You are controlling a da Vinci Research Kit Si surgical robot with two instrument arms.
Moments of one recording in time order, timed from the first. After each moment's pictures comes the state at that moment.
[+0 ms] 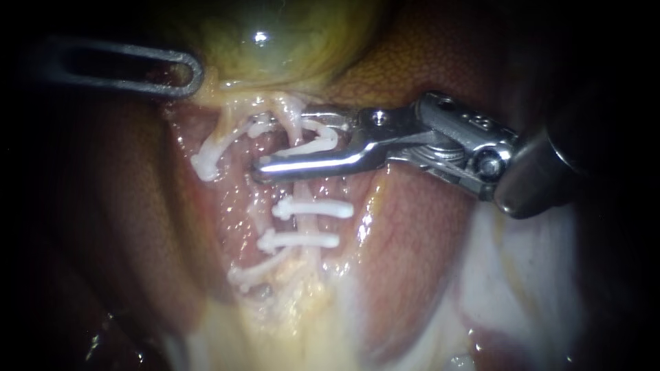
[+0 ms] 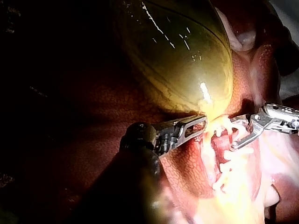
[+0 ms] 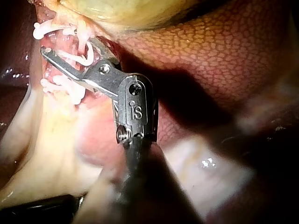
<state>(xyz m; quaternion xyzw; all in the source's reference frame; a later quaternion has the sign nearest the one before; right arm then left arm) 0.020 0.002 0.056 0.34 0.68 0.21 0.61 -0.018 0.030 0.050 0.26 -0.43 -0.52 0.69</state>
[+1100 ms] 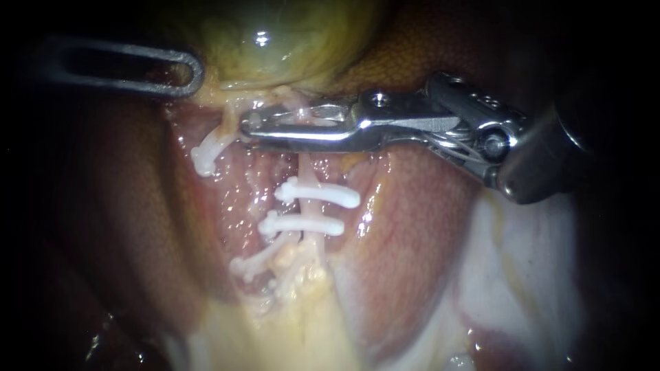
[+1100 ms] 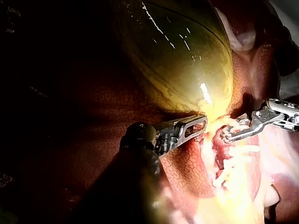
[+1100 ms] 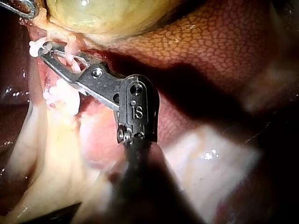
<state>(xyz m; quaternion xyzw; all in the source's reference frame) 0.020 0.003 0.056 0.36 0.67 0.24 0.60 -0.018 0.030 0.050 0.26 -0.43 -0.52 0.69</state>
